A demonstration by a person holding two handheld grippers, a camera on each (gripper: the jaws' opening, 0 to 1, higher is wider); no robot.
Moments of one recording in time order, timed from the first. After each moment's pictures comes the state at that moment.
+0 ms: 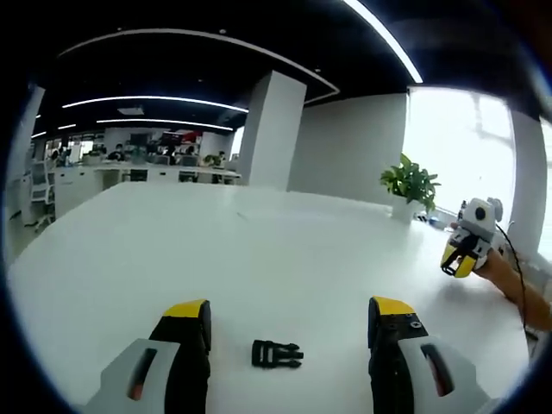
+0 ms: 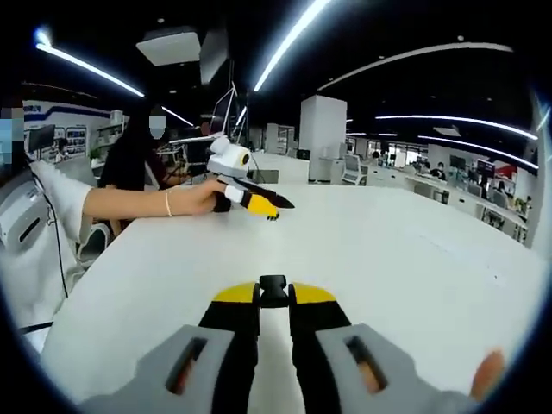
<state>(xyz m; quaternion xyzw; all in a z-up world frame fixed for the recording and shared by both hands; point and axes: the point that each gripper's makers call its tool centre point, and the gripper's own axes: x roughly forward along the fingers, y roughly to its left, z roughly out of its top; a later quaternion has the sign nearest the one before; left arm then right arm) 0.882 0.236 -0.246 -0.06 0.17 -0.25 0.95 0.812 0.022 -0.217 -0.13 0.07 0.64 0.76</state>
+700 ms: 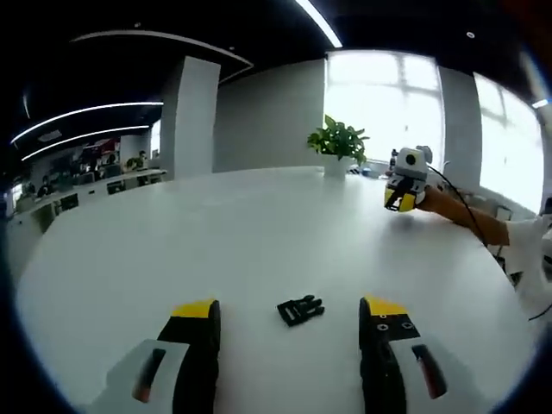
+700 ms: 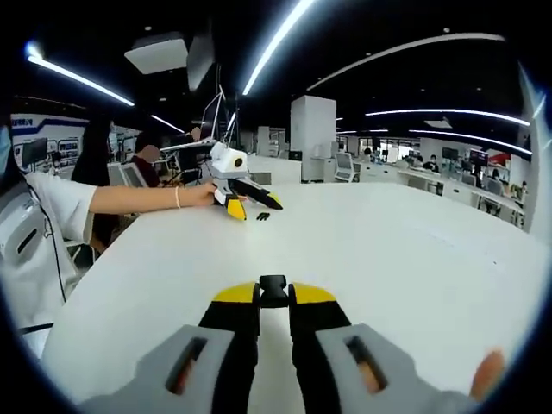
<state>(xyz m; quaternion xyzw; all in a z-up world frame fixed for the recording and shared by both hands) 0.868 0.252 -0.264 0.04 0.19 -0.44 0.88 0.821 0.014 -0.224 -0.11 0.09 0.63 0.77</state>
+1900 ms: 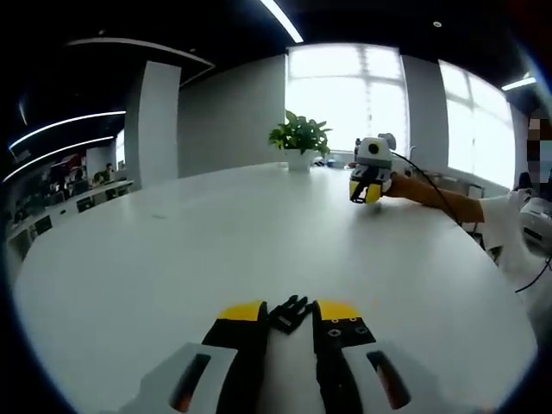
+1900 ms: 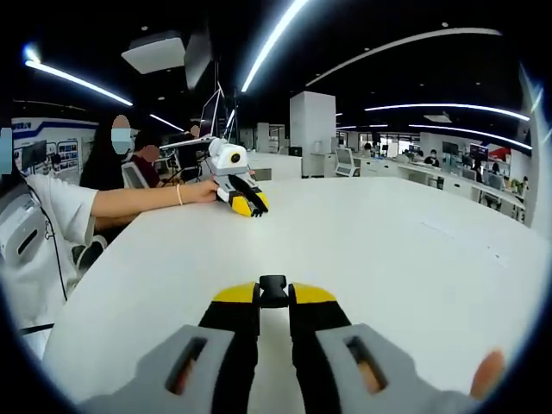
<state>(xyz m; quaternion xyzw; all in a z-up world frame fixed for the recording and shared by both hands) 0.835 0.237 -0.259 0.07 0.18 -0.50 0.85 0.817 0.019 -0.228 -0.11 0.10 0.62 0.77</state>
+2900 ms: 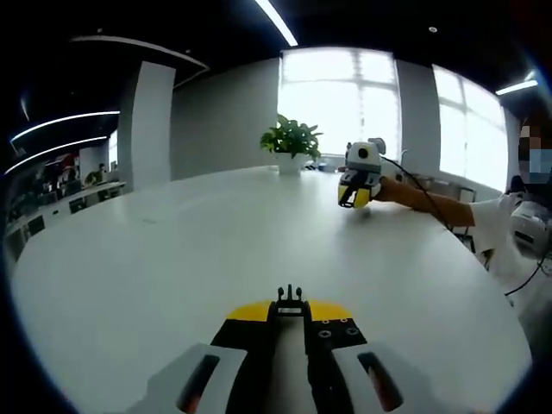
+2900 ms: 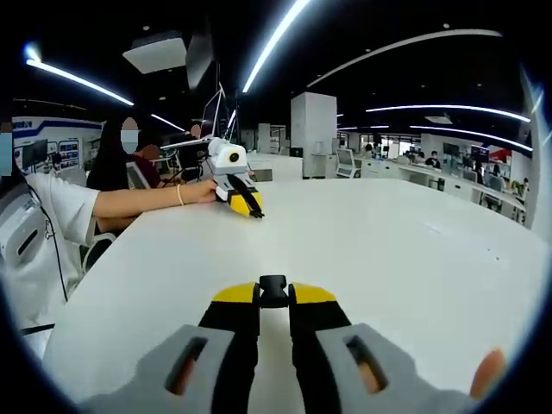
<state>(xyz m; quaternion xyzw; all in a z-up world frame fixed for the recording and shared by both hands) 0.829 0.227 -0.256 0.06 0.18 -0.52 0.83 0.819 0.016 -0.227 -0.11 0.10 0.63 0.77</state>
